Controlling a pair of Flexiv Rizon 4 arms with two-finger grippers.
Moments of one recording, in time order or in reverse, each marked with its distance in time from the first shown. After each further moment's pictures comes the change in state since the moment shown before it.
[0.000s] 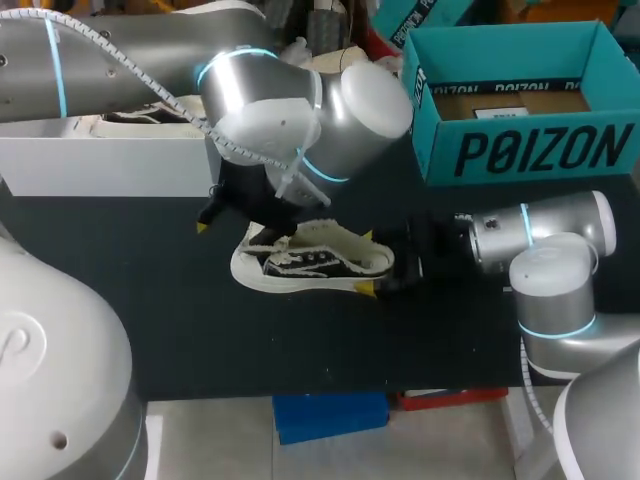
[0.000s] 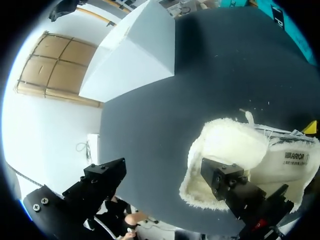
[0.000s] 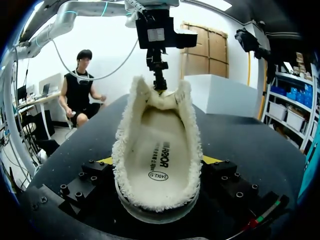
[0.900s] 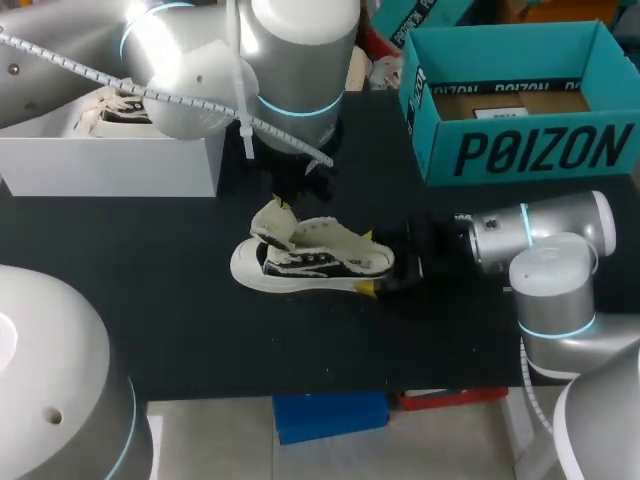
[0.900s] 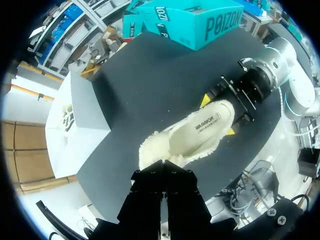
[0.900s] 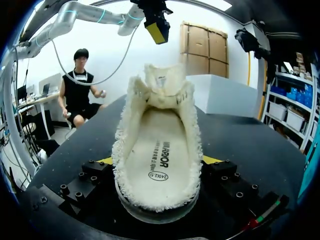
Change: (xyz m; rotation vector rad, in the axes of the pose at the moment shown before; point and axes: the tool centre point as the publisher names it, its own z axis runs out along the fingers) left arm 0.029 -0.011 -0.116 0.252 0.452 0.633; right arm 0.000 0.000 0.000 0.000 0.000 0.000
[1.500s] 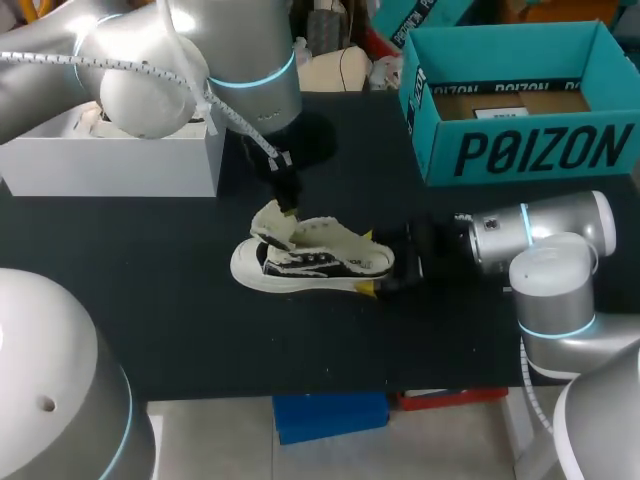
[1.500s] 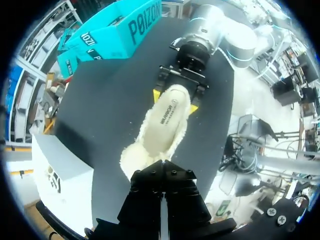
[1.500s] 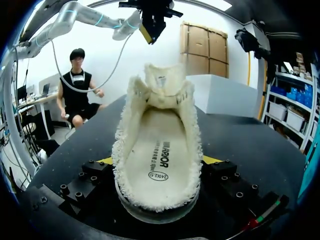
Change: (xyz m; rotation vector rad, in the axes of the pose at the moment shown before) left arm 0.010 0.007 -0.001 0.076 0.271 0.537; right arm 0.000 0.000 0.000 0.000 0.000 0.000
